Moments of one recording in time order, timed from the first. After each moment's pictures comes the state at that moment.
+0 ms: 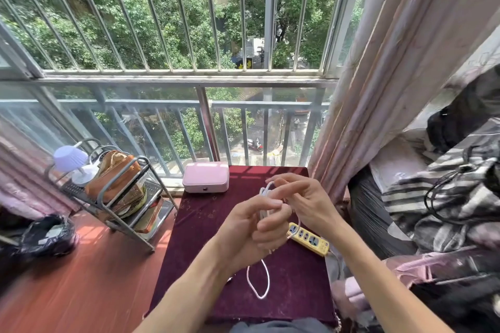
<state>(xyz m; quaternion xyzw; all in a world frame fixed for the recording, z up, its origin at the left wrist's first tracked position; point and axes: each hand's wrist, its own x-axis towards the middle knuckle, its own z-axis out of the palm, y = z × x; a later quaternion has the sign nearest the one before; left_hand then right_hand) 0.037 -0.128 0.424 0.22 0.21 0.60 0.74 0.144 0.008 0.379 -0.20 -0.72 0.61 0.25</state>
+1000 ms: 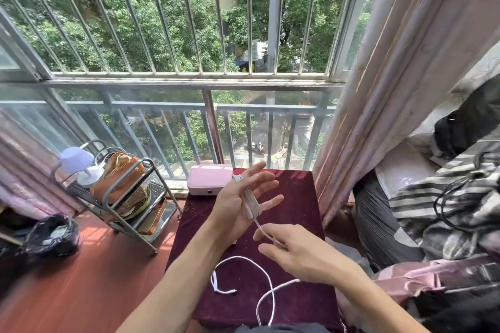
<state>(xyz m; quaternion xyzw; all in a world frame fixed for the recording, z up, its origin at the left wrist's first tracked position) -0.015 -0.108 0.397 0.16 0.35 0.72 0.58 0.153 -0.045 0.366 -0.21 -0.87 0.43 -0.01</state>
